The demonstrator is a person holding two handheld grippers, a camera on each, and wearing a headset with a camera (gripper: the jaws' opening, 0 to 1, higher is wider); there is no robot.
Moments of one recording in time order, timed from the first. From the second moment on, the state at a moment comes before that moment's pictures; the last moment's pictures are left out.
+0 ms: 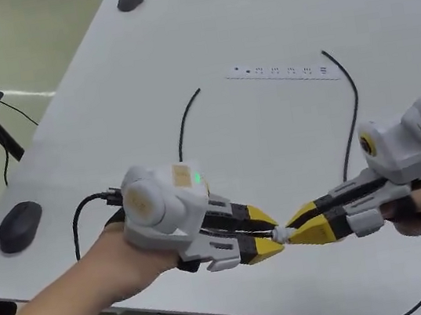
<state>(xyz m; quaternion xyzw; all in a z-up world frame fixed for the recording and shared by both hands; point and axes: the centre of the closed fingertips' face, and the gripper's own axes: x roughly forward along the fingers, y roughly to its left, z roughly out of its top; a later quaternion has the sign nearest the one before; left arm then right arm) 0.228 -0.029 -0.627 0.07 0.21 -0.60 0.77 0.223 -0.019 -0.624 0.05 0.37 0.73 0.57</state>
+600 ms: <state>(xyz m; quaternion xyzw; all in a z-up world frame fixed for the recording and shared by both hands) 0.229 -0.025 -0.638 -0.02 0.27 -0.58 0.77 0.220 -0.022 -0.635 -0.28 0.17 0.70 0.63</state>
